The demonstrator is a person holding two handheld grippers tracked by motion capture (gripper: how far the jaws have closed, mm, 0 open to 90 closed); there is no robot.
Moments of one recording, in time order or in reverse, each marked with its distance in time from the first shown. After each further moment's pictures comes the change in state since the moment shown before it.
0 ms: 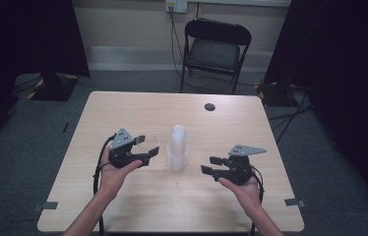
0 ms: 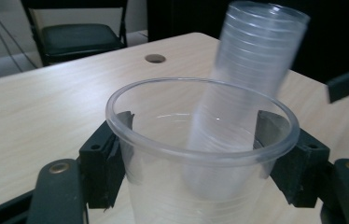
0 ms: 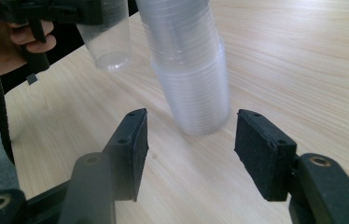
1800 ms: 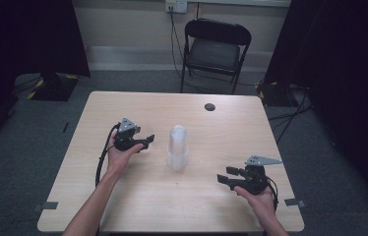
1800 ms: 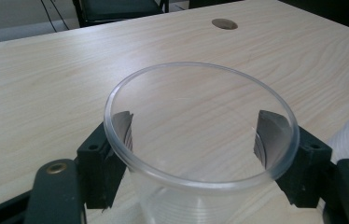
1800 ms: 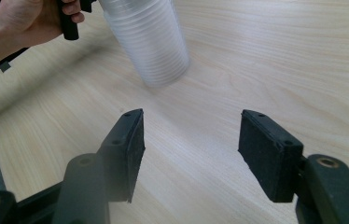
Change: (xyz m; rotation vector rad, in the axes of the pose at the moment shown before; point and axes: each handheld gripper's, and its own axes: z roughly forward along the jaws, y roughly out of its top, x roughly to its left) left arm 0.071 -0.027 0.068 0.108 0.122 -0.043; right arm -0.028 -0.043 -0.028 0.037 -0.061 0.089
